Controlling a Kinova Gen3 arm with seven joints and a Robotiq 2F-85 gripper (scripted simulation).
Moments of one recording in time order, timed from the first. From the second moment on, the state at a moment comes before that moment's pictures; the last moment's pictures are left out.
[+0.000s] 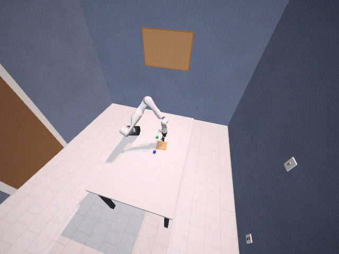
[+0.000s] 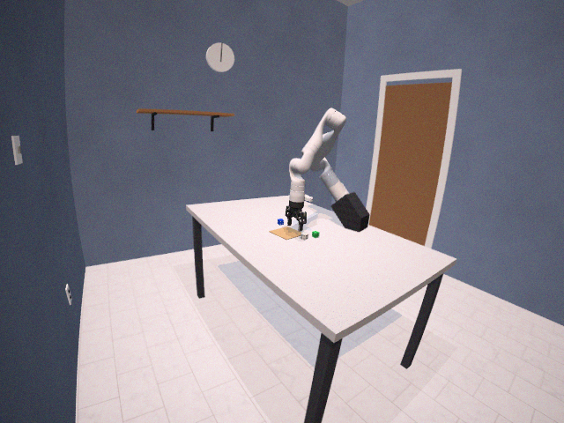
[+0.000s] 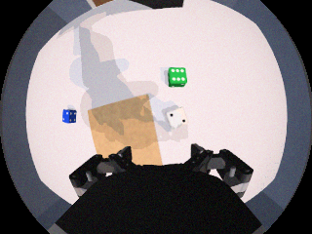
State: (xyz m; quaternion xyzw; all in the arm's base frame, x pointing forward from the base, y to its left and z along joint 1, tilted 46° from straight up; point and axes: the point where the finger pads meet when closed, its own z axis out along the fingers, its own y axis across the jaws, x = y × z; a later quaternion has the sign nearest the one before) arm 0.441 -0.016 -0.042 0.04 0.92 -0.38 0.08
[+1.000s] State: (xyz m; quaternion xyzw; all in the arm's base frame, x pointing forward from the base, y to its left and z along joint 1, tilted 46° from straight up) arm 0.447 0.006 -0.066 0.03 0.92 -0.38 0.08
